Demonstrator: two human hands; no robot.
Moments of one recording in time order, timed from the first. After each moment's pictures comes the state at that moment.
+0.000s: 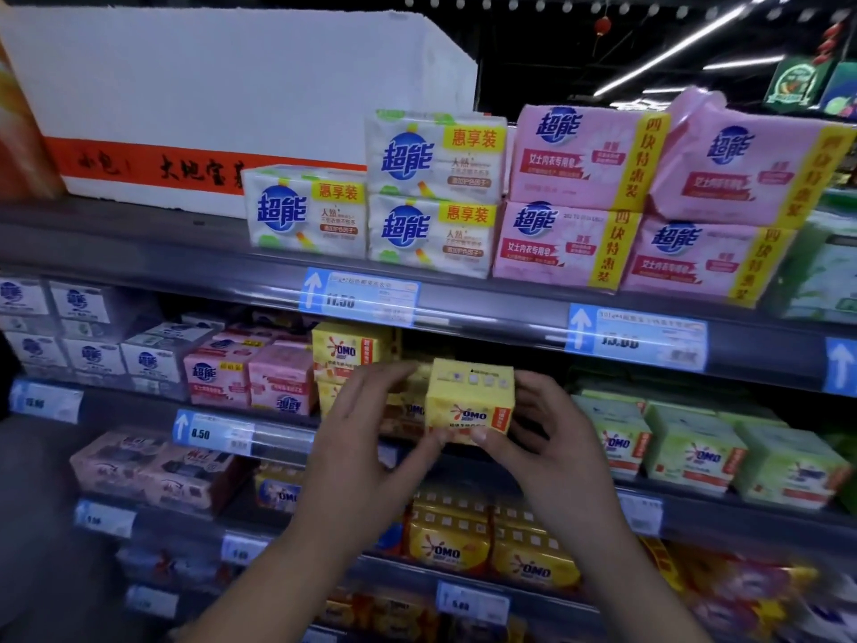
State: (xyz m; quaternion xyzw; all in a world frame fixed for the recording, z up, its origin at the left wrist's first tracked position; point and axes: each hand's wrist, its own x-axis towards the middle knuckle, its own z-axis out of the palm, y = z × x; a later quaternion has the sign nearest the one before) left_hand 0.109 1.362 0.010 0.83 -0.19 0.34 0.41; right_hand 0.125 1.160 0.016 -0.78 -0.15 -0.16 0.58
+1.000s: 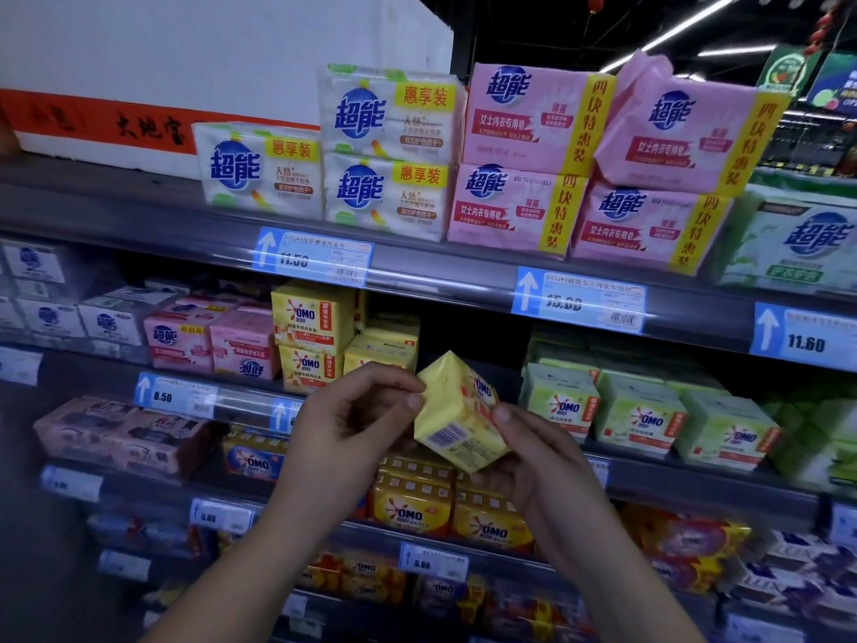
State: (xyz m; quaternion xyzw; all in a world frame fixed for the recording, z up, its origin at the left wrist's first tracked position) left_hand 0.085 1.327 0.013 0.70 -0.14 0.19 0.68; right_hand 0.094 1.126 0.003 -0.60 -0.04 0.04 0.80
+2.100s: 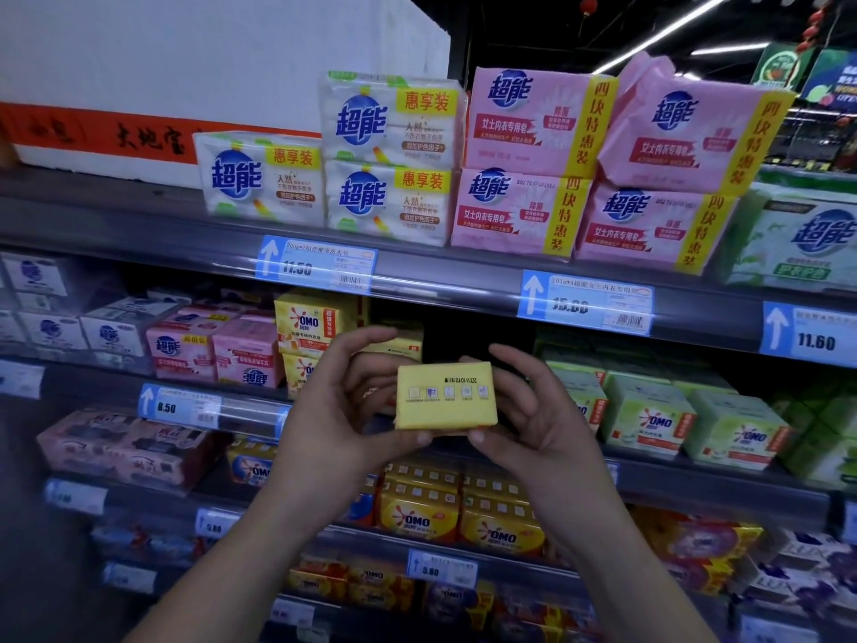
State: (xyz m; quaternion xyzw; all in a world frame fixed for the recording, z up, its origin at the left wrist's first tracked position) left_hand 0.094 1.341 0.020 0.66 -0.20 0.18 0.70; right_hand 0.105 1.128 0.008 -0.69 -0.22 -0.05 0.69
